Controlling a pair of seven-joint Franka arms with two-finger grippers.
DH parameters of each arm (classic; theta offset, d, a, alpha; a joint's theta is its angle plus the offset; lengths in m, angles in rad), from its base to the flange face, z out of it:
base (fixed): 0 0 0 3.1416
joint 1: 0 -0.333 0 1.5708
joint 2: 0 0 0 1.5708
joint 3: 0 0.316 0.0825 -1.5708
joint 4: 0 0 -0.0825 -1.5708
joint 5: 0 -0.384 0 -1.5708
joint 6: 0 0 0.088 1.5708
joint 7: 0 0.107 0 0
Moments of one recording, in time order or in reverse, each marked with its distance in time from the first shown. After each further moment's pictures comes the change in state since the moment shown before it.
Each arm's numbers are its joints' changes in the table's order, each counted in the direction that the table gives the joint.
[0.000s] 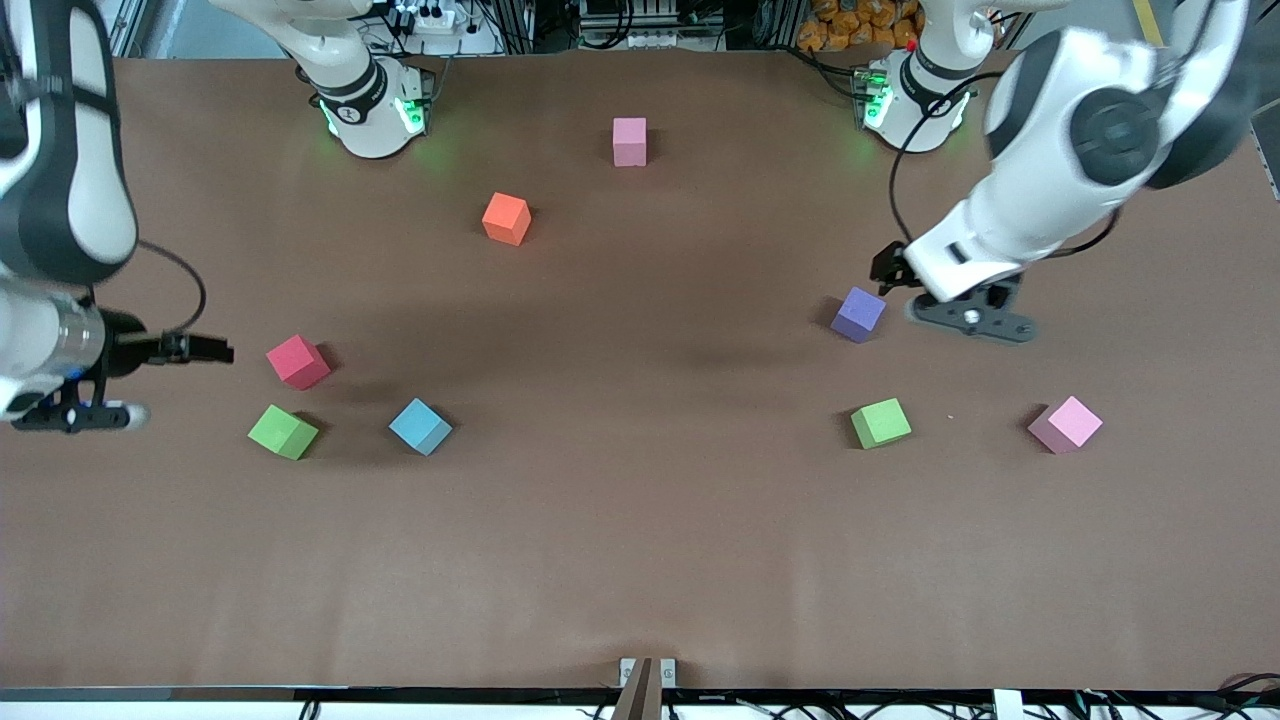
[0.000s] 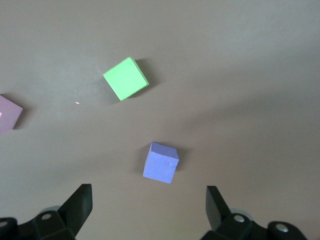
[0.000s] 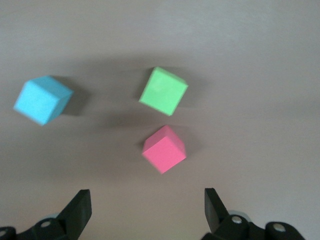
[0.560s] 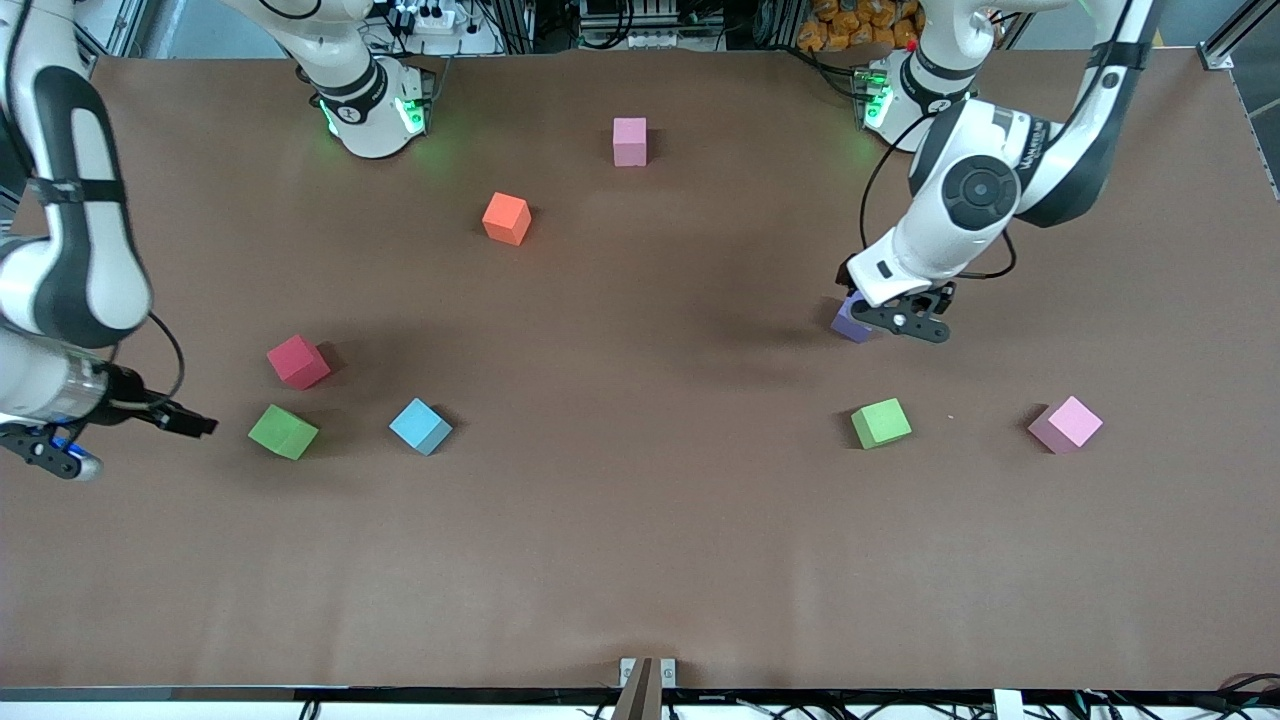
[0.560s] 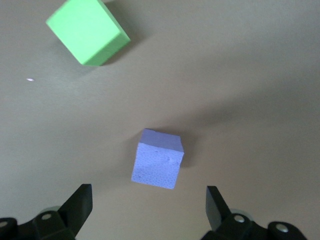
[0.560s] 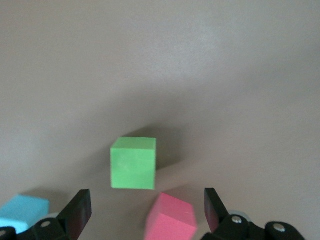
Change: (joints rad) left arm -0.001 0.005 -0.044 0.311 -0.024 0.266 0.010; right arm 0.043 0.067 0.011 0.145 -0.020 0.401 0.400
